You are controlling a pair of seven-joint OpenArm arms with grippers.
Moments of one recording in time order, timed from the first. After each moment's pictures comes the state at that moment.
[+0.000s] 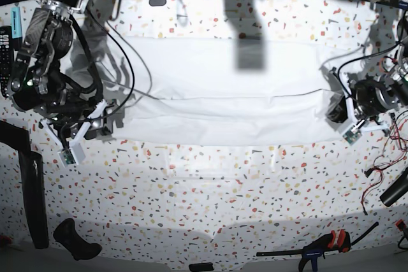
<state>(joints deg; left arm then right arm) 0.2 -37.2 6.6 98.2 -26.1 -32.4 45.3 4.3 13.1 20.2 105.8 23.5 31.8 -66.3</state>
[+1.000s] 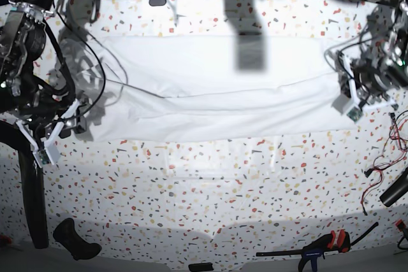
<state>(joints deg) 7.4 -37.1 6.6 98.2 -19.0 -22.6 49.5 3.7 21.6 22.2 105.8 29.7 31.4 -70.1</state>
